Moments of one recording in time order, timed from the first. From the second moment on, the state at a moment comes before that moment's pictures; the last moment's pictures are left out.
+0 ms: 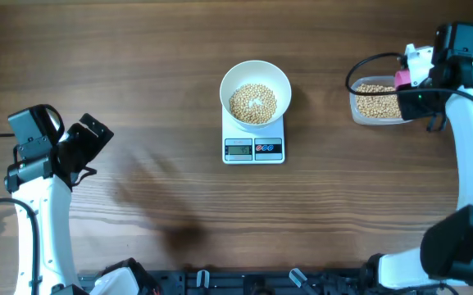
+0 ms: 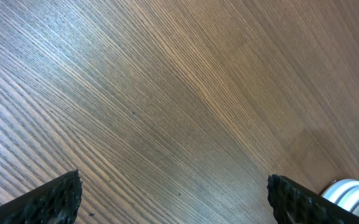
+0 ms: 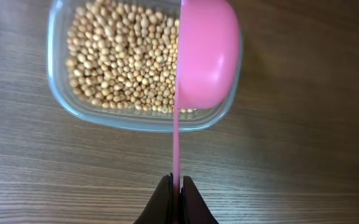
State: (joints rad) left arm 0.40 1.26 0.89 -0.67 0.16 -0.49; right arm -0.18 1.67 1.48 -1.08 0.12 -0.37
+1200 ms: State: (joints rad) left arm 0.40 1.26 0.89 -0.67 0.16 -0.49; right arm -0.23 1.86 1.48 -1.13 -0.23 -0.33
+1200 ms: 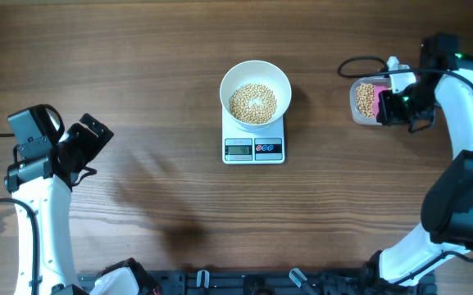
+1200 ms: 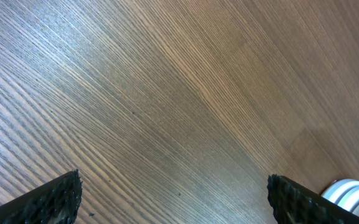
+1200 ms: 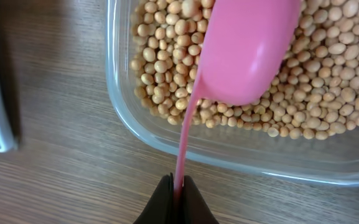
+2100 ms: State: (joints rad) left arm 0.40 1.26 0.89 -0.67 0.16 -0.49; right arm -0.53 1.88 1.32 -1.09 -0.74 -0.37
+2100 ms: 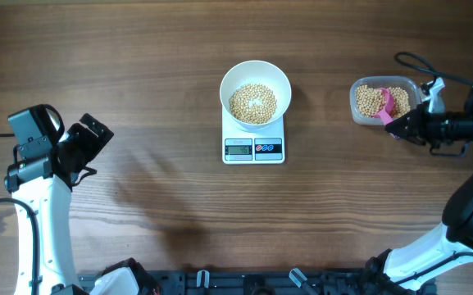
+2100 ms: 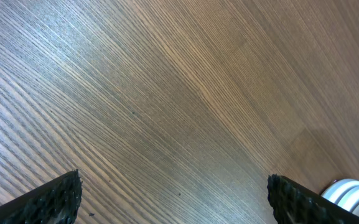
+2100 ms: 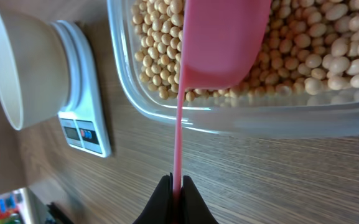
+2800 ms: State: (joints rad) left arm 0.40 1.26 0.89 -0.67 0.16 -0.49; right arm -0.64 1.88 1.31 -1.07 -0.90 -0.31
